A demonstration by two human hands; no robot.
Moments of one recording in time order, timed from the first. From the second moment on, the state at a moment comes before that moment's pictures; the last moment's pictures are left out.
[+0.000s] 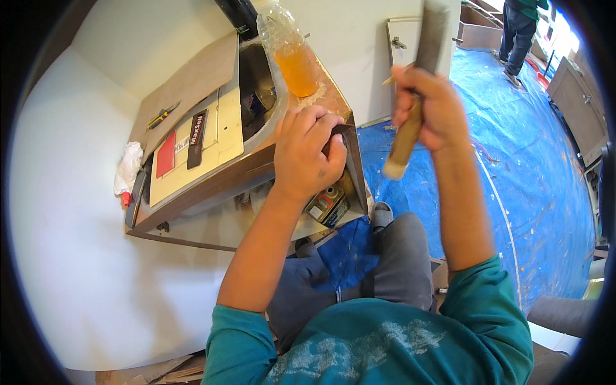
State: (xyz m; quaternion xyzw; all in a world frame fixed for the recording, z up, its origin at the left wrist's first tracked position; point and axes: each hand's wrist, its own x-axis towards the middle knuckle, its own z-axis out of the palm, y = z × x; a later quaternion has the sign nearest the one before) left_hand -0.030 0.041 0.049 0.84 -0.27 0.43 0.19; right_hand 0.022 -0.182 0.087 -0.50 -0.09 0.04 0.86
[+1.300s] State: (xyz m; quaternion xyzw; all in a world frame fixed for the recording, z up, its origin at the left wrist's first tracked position) left_hand -0.017 0.033 0.031 0.85 -0.23 0.46 0.11; right_hand -0.055 -0.156 -0.253 -0.41 0.17 0.34 0.83
